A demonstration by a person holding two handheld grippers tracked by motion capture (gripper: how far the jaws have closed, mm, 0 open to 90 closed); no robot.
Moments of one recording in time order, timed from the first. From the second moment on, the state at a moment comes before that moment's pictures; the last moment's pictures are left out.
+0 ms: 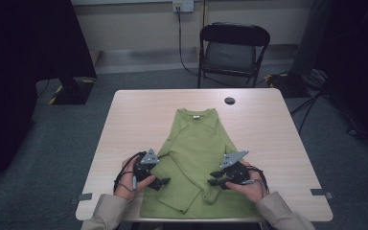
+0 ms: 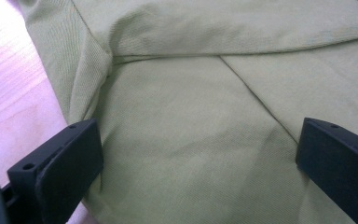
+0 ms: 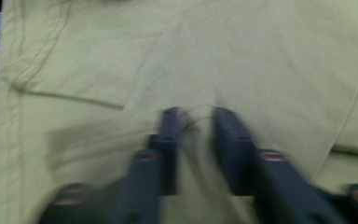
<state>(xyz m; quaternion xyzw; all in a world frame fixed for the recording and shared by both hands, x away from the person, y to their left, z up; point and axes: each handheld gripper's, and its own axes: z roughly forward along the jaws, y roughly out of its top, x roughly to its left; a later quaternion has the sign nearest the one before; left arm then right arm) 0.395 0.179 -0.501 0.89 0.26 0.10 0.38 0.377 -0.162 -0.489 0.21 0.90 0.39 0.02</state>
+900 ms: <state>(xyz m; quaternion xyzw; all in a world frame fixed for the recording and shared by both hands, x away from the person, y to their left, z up) 0.395 0.179 -0.501 0.89 0.26 0.10 0.38 0.361 -0.265 -0.487 0.31 0.86 0.40 0.10</state>
